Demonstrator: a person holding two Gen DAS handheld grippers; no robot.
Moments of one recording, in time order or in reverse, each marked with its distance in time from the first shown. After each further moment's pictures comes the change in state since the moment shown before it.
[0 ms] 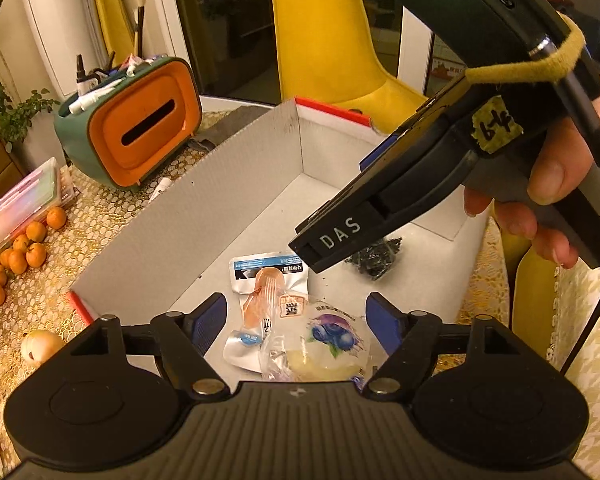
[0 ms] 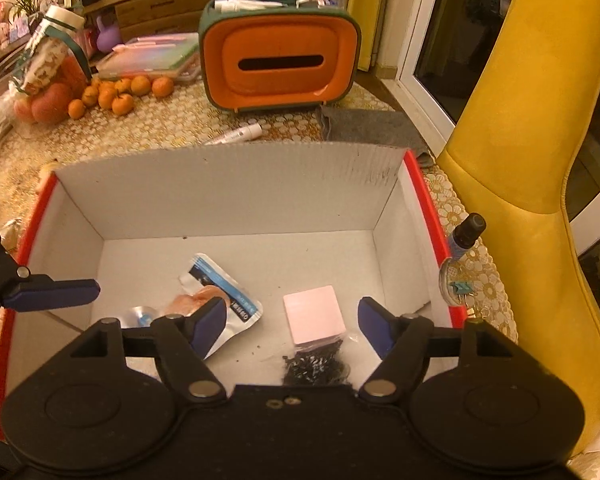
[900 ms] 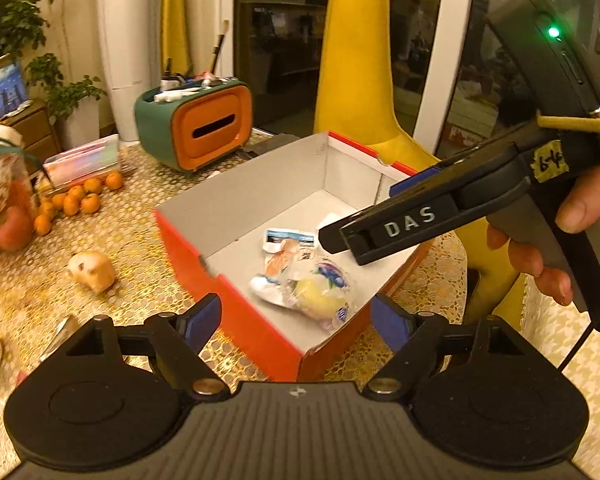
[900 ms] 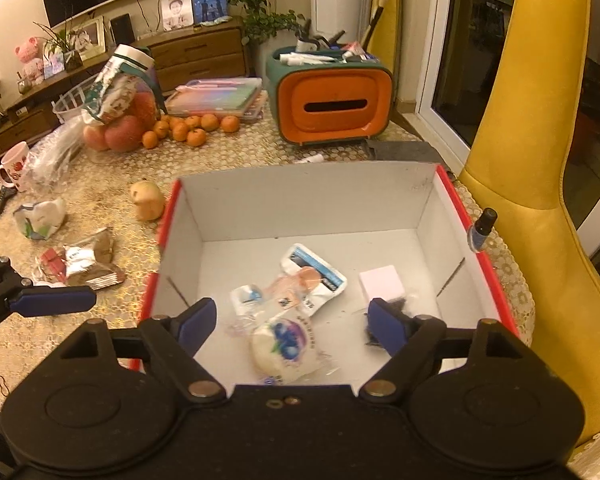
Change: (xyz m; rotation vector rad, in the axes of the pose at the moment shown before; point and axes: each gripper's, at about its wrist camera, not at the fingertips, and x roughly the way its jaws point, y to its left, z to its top) left arm -0.106 0.018 -0.078 -0.193 -0.154 0.013; right arm -0.084 0.058 -0.046 0.026 -0.136 0.084
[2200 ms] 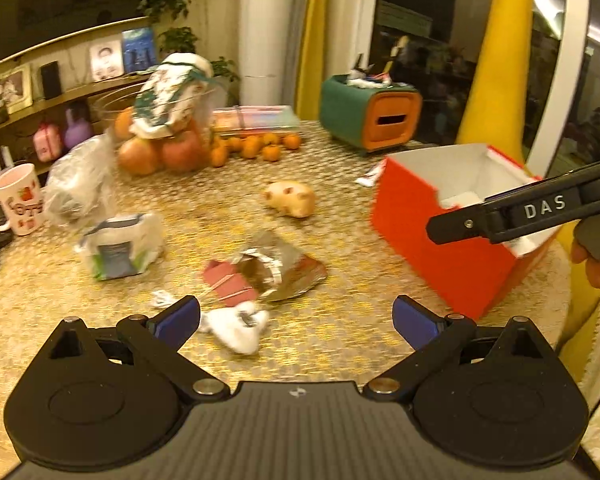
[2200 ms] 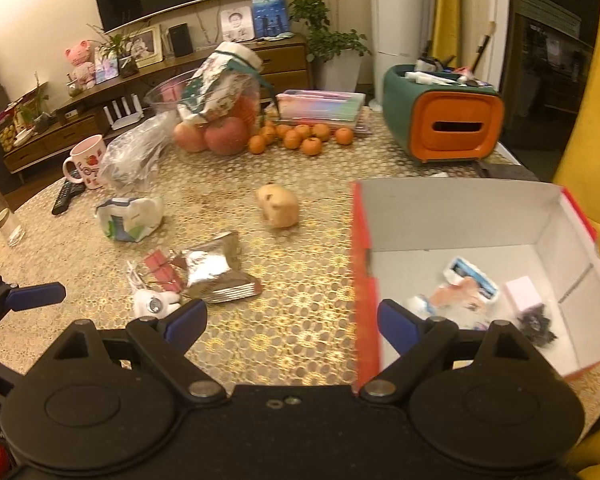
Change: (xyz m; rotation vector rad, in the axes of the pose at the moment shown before) left arm -0.081 0.140 -0.107 -0.223 -0.061 0.255; right arm 0.020 0.143 -0.011 -0.049 -0.050 0.112
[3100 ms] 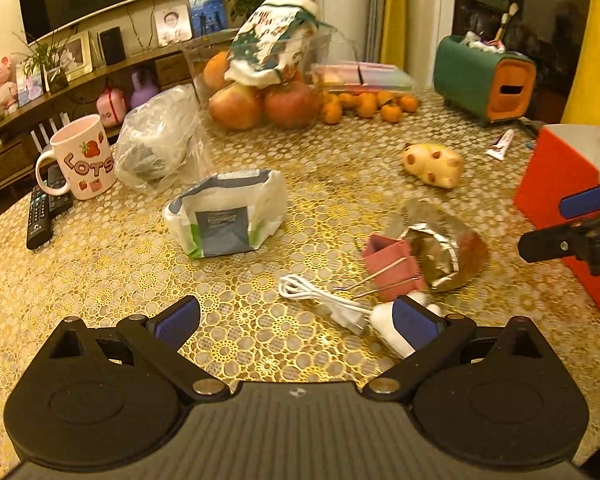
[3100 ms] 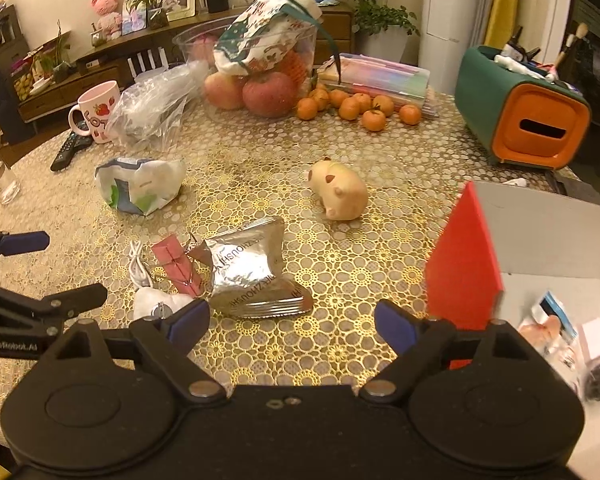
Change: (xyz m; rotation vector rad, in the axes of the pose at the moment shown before) left arm 0.071 0.091 -0.007 -0.065 0.099 0.198; right arm 0.092 0.042 0.016 -0.118 0.093 0.037
